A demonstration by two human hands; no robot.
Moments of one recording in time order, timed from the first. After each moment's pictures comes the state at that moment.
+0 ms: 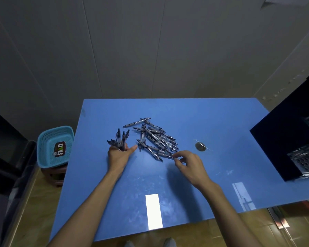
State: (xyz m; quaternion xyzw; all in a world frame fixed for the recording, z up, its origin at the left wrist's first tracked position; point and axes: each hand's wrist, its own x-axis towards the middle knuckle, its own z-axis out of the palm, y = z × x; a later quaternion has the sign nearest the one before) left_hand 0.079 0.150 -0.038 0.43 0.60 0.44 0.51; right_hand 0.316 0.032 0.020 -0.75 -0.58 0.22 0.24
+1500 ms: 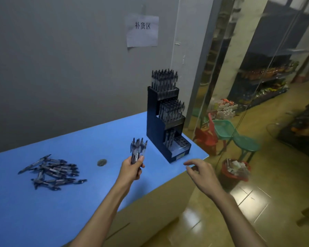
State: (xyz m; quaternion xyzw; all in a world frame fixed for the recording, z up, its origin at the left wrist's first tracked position) left_hand 0.426 -0.104 0.104 0.58 0.38 0.28 0.67; right_hand 0.609 -0.300 0.133 -0.83 -0.42 0.09 0.36
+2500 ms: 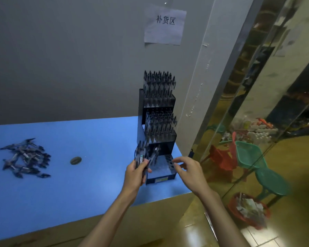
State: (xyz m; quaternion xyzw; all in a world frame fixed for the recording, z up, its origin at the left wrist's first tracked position) left_hand 0.631 -0.139 0.088 0.48 0.43 0.42 0.64; right_hand 0.825 -0.216 0.117 -0.75 -0.55 0.15 0.33
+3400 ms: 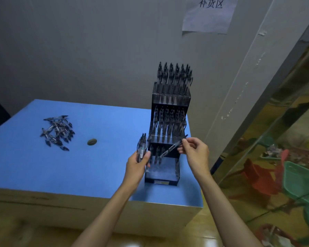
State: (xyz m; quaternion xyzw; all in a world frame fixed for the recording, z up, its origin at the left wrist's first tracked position) left_hand 0.689 -0.129 0.080 0.45 0.56 0.48 0.50; right_hand 0.890 -0.121 0.122 -0.60 -0.44 0.33 0.58
